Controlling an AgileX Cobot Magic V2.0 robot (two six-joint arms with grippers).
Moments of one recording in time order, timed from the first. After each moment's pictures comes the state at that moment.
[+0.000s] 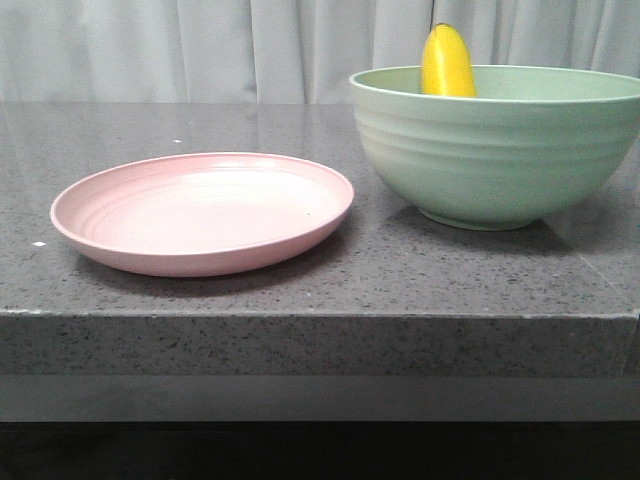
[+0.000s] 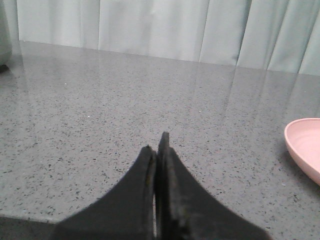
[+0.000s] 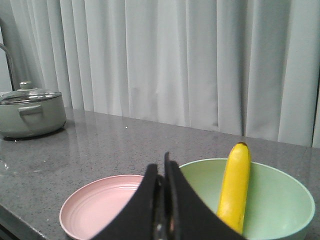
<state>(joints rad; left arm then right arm) 0.03 0.00 0.01 -0.12 0.12 0.03 0.22 0.15 -0.34 1.32 0.33 -1.16</state>
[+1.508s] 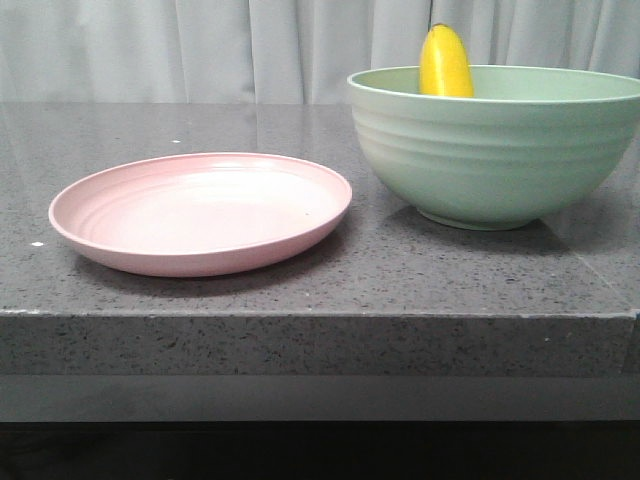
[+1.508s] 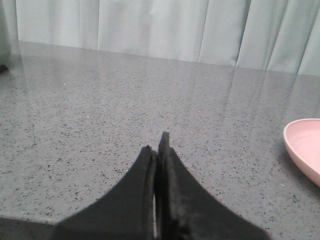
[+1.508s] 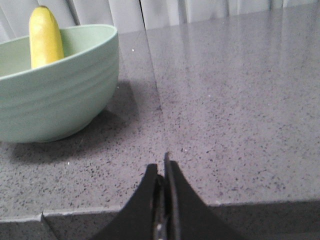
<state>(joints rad) 0.03 0.00 0.01 -0.12 0.12 0.03 0.02 -0.01 0.03 0.12 0.17 0.09</state>
